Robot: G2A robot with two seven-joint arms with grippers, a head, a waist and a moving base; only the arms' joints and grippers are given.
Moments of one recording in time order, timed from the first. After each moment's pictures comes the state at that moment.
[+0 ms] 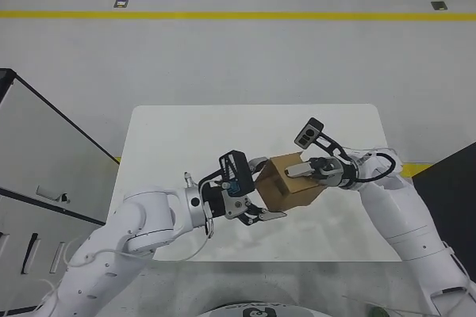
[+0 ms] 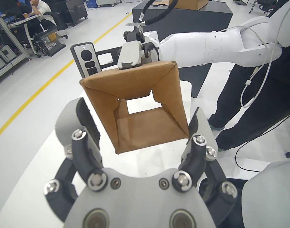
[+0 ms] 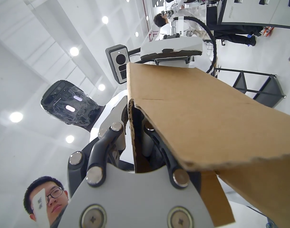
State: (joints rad) left arm 1.35 -1.02 -1.06 -2.20 0.93 -0.53 -0.49; right arm -1.16 -1.06 1.17 -1.50 0.97 0.12 1.49
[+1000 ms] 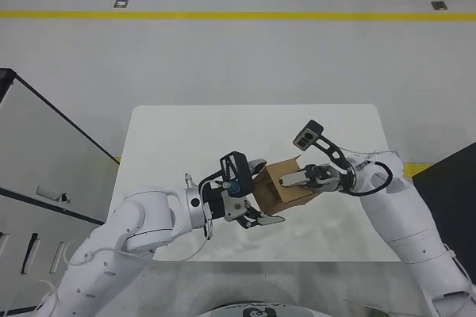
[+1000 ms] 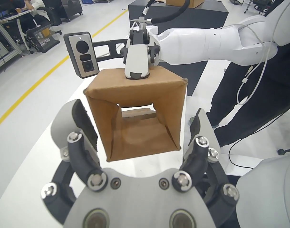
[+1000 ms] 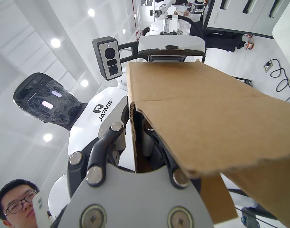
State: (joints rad) left arm 1.35 -1.02 -1.05 -2.20 0.89 -0.54 -0.53; right arm -1.18 -1.06 1.18 -1.56 0.88 0.01 1.48
